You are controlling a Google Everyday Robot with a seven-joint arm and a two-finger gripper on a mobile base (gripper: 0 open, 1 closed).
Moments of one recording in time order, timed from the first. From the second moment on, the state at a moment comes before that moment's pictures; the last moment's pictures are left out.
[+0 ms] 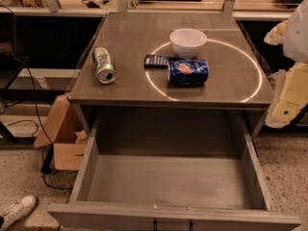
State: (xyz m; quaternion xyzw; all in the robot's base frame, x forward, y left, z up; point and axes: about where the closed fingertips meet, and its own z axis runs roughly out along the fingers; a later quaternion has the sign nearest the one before) arm 0.438 -0.217 0.976 -0.60 0.78 -0.03 0.16
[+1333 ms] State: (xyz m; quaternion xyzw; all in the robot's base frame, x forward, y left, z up) arm 0.491 -0.174 0.980 -0.64 0.74 -0.06 0.20
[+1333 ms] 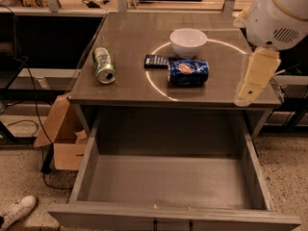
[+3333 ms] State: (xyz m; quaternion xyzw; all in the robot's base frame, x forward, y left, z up) arm 0.594 -0.142 0.925 -0.66 0.72 -0.04 0.22
